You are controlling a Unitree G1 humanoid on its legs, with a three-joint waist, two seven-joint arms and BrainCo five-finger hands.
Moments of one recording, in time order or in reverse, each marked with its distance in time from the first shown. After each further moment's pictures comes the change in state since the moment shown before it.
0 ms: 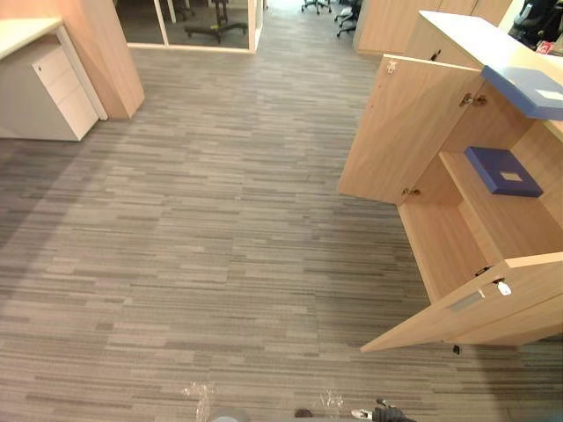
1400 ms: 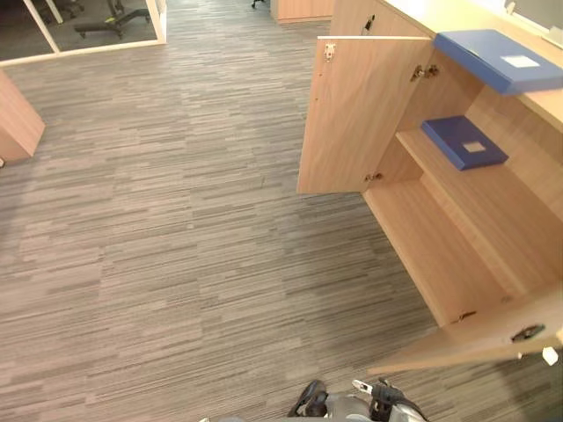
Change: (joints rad) left arm -0.066 -0.033 0.081 0.083 -0.084 0.011 0.026; right arm -0.042 0.049 -0.219 -0.017 0.046 0.004 -0.033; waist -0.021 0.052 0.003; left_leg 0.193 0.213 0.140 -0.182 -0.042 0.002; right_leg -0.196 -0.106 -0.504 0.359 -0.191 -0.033
